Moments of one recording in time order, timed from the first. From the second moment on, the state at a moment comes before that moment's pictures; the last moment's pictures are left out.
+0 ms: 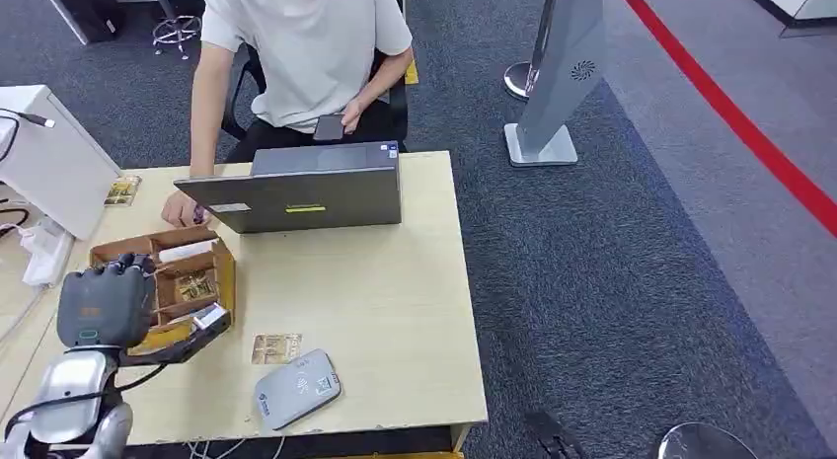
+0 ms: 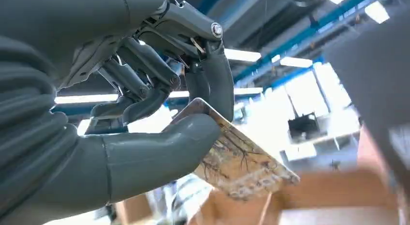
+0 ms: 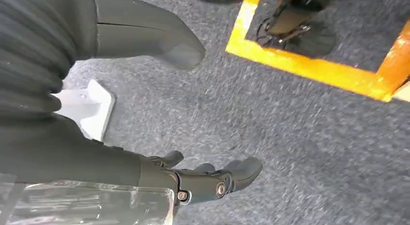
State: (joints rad) left arm -0.20 0.29 -0.14 -1.54 -1.50 0.26 0.13; right arm 0.13 0.33 -0.46 -1.13 0.93 0.35 0.39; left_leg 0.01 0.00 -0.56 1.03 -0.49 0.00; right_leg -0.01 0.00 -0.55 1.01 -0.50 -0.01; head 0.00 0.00
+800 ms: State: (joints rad) left arm -0.69 0.27 -0.41 -1.50 -1.50 0.09 0.23; right arm -0.03 0.24 -0.29 -0.83 0.84 0.28 0.39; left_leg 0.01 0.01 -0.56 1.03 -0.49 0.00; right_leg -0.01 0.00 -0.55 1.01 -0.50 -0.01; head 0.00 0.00
